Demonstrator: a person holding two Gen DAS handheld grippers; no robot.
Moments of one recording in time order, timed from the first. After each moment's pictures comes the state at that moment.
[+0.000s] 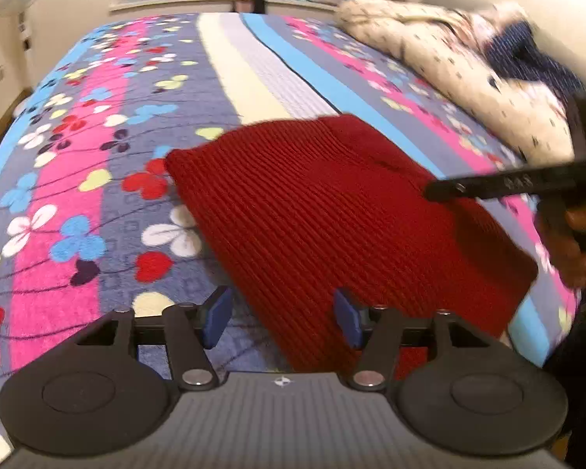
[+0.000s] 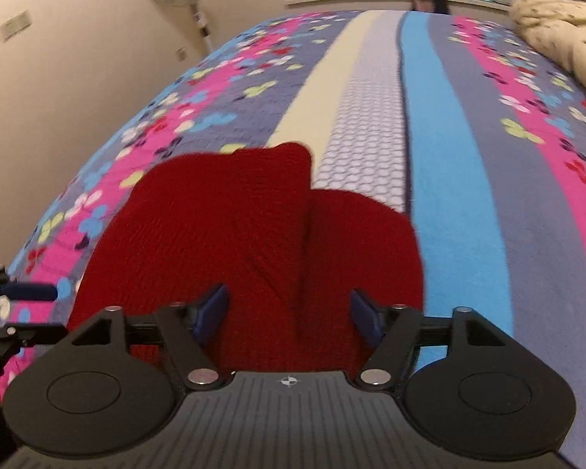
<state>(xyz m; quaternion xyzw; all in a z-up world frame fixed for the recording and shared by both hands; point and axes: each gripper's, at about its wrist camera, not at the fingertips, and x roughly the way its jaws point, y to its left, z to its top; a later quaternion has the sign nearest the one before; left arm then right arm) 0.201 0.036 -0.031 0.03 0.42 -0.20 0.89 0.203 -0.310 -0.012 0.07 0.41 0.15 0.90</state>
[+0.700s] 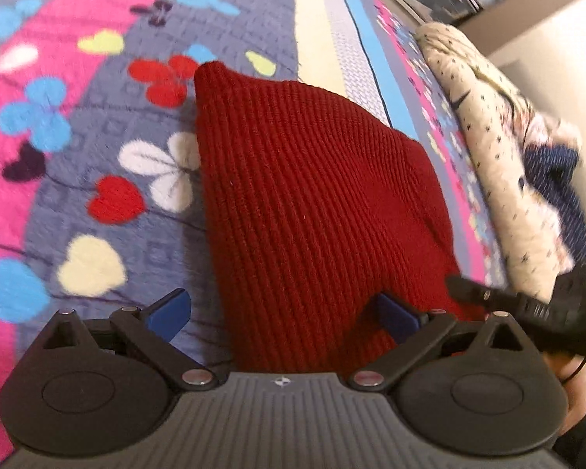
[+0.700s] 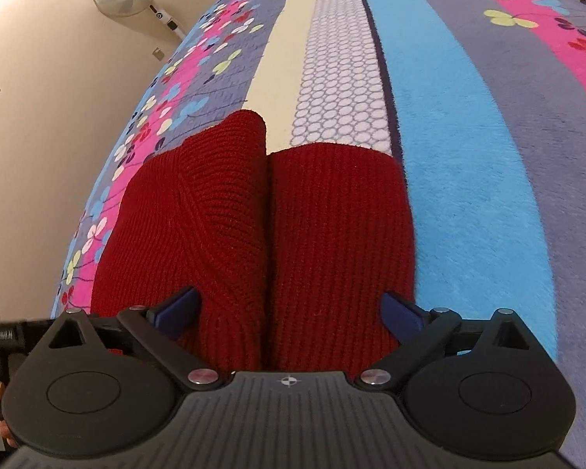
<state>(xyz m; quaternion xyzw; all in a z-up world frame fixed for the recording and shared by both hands) 0.287 0.060 -0.083 -0.23 0.53 -0.16 0.80 0.236 -0.339 -0.050 0.20 0.49 0.16 0.83</state>
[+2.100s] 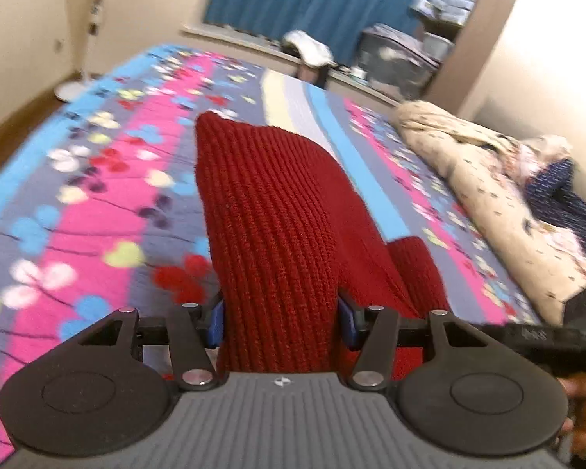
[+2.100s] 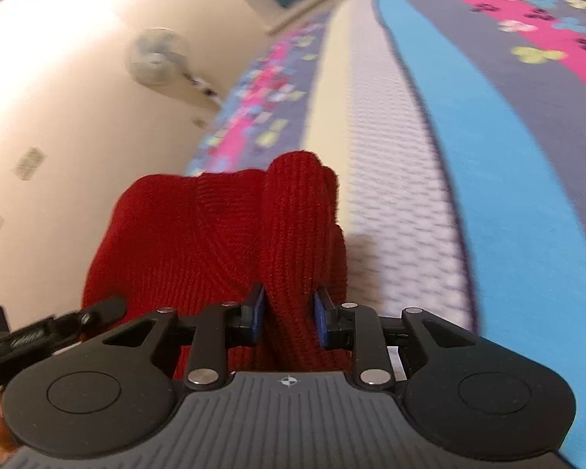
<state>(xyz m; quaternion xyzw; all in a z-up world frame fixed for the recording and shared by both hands) 0.292 0.078 0.003 -0.12 0.35 -0.13 0.92 0.252 -0.324 -0.028 0.28 0.38 0.22 0.85</state>
